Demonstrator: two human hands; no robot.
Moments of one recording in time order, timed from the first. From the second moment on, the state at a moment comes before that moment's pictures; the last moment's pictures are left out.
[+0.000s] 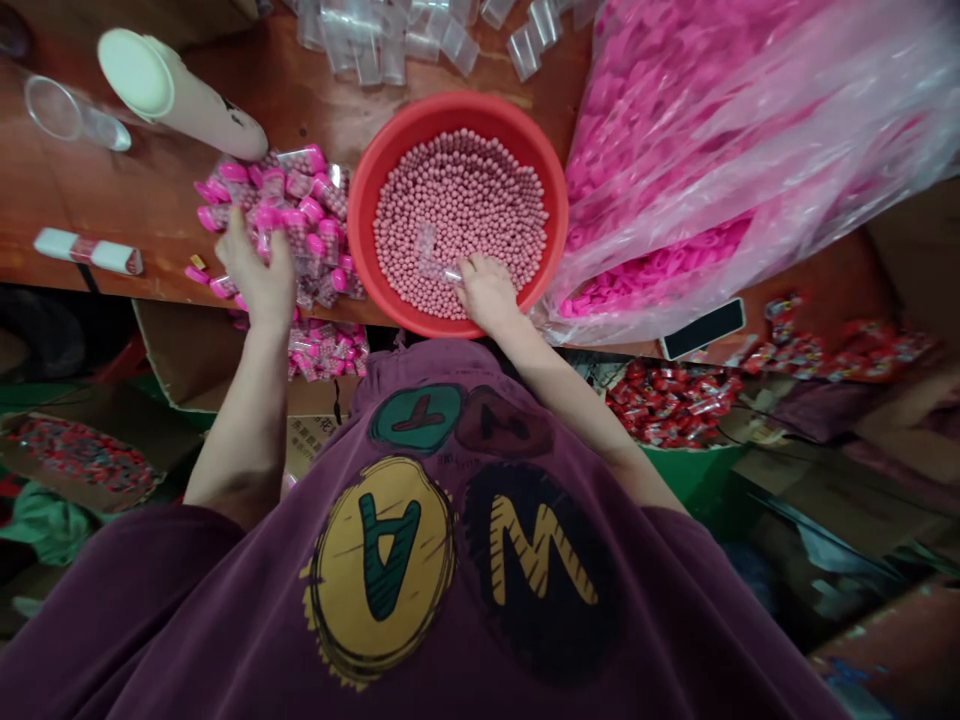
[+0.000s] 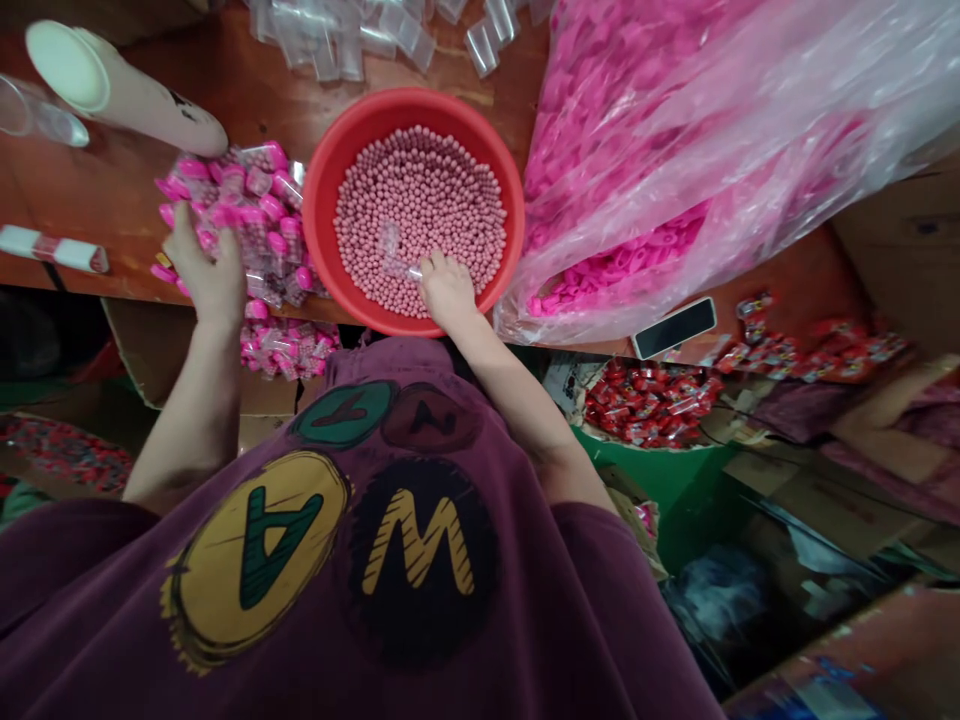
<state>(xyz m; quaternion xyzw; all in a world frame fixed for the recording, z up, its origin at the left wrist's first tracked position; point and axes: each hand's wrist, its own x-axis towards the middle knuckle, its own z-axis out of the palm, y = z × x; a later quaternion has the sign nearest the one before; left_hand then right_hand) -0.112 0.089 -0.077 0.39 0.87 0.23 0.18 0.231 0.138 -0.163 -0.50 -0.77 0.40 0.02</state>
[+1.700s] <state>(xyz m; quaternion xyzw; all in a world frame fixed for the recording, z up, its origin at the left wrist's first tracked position) 0.082 0.143 -0.132 0.31 0.47 0.33 0.76 0.333 0.143 -0.129 -0.57 -0.55 0.53 0.33</state>
